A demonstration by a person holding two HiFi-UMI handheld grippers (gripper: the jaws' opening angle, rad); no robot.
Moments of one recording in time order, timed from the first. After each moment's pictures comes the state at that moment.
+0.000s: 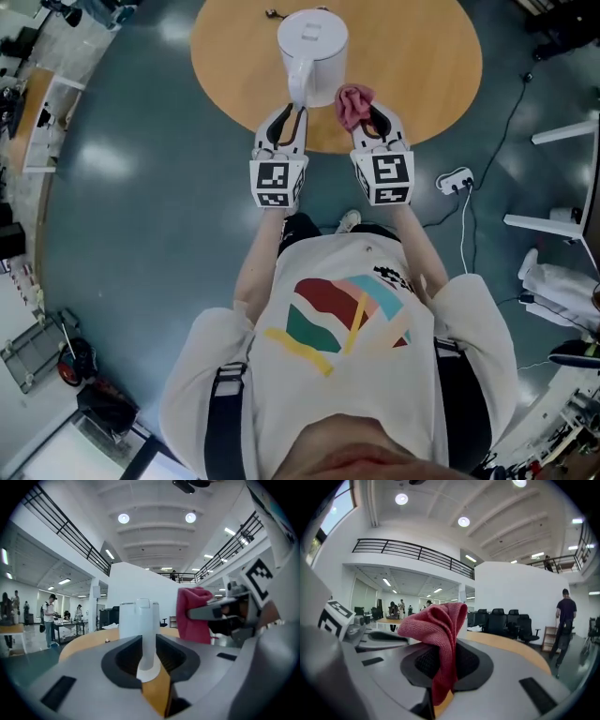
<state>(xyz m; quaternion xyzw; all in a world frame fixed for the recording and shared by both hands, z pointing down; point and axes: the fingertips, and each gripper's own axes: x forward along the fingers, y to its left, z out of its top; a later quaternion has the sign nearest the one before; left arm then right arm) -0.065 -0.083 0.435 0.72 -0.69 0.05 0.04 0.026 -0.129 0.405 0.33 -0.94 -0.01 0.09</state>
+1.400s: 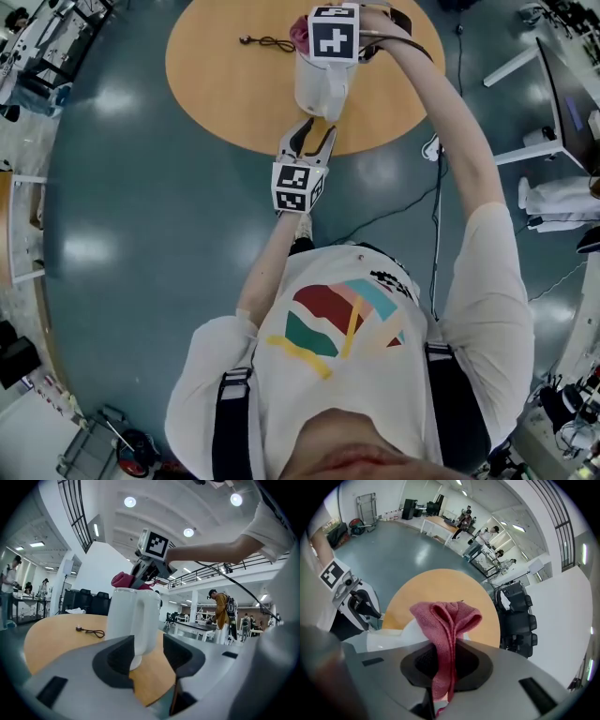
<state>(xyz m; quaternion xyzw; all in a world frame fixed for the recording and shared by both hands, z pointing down) -0.069 -0.059 0.459 0.86 -0.49 0.02 0.12 -0.097 -0.219 0.359 0.11 -0.72 -0.27 0.64</state>
